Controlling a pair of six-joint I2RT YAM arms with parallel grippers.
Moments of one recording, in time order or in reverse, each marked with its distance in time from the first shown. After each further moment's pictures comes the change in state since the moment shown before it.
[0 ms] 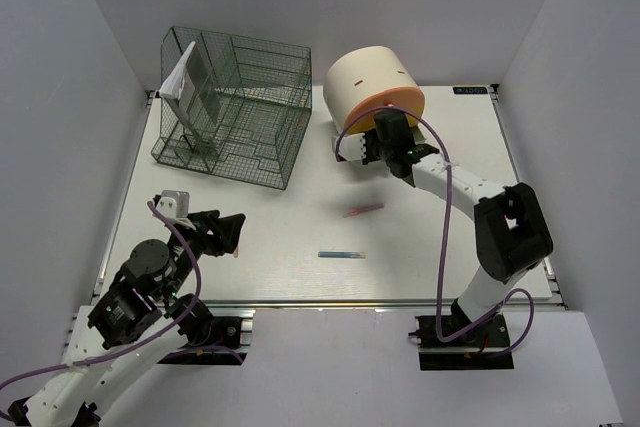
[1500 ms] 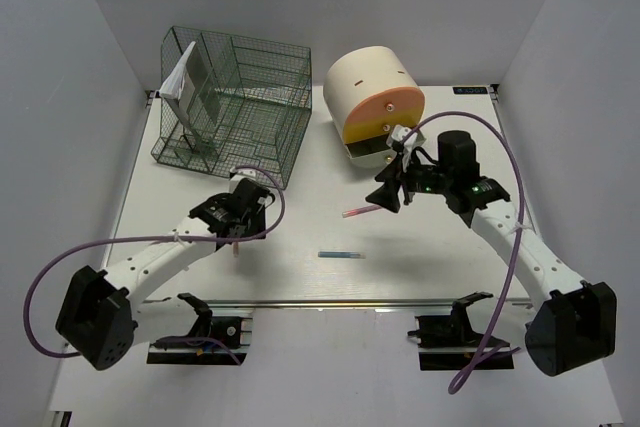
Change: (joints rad) left arm 0.101 0.927 0.107 -0.137 -0.066 -0.112; right arm -0.146 -0.534 -0.280 -0.175 -0.887 1.104
